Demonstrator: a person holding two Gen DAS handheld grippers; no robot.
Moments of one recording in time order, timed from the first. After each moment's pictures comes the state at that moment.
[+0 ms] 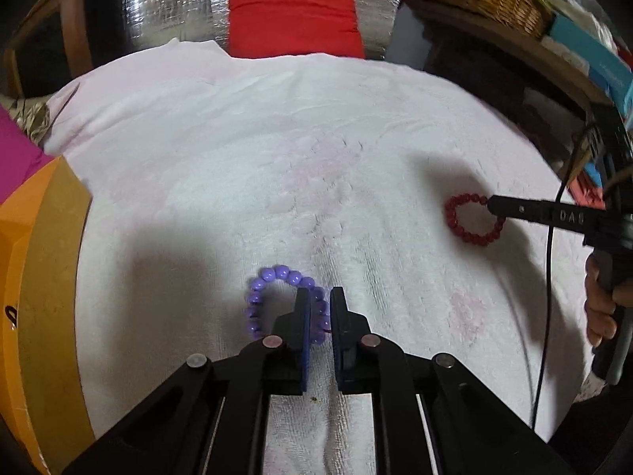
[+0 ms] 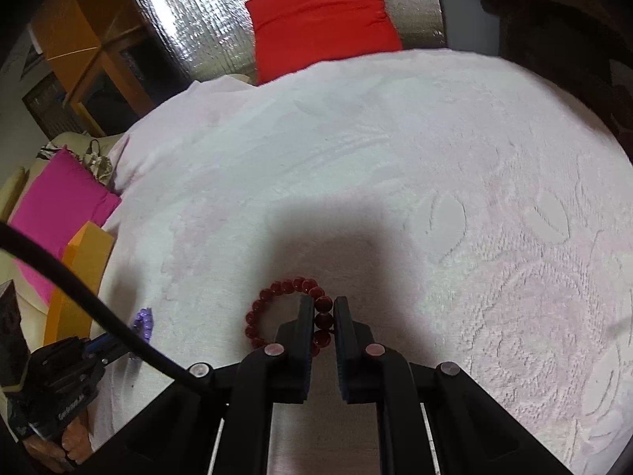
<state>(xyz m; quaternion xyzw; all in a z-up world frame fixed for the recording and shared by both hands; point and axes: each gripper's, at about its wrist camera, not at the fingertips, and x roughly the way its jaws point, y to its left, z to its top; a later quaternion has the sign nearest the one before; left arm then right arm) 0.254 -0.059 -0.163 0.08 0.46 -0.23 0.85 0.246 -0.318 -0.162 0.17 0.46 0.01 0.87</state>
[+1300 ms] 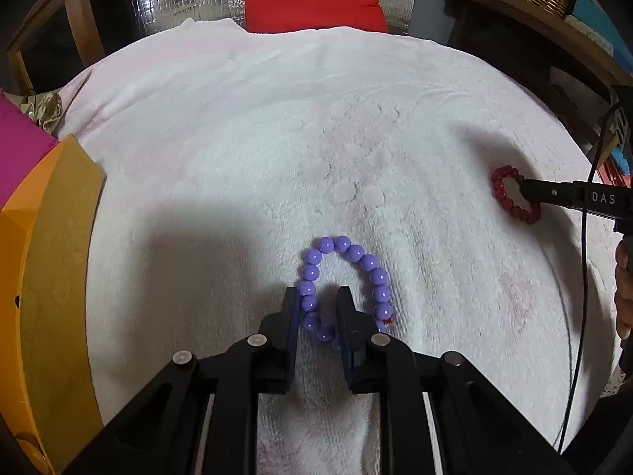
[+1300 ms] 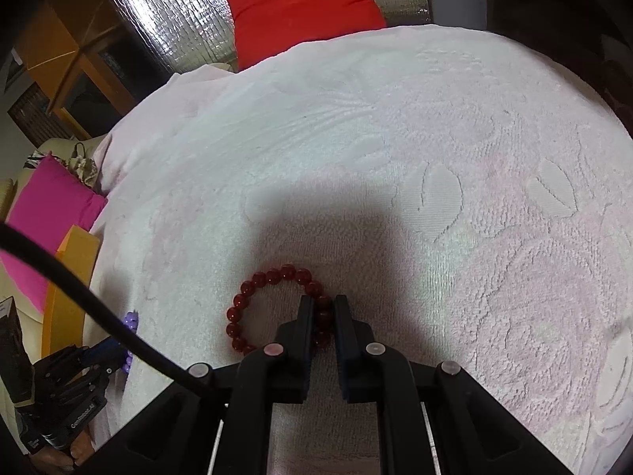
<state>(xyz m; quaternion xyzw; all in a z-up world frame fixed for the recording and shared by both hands) 0.269 -0.061 -0.189 0.11 0.49 -0.18 0.85 0.251 -0.323 -0.179 0.19 0.48 0.00 0.86</state>
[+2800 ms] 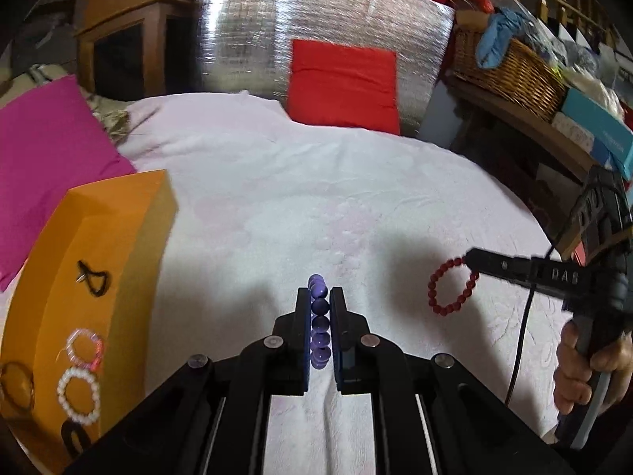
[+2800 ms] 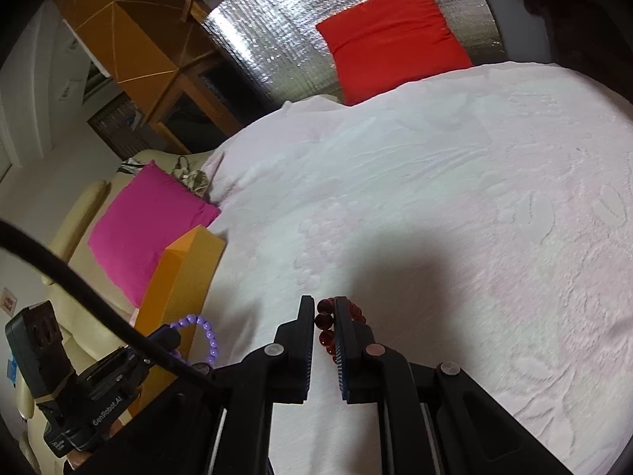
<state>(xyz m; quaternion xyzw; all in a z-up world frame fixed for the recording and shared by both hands) 0.185 -0.010 -0.098 -0.01 0.37 -0.15 0.92 0.198 -0.262 -0.117 0.24 0.39 0.14 0.88</state>
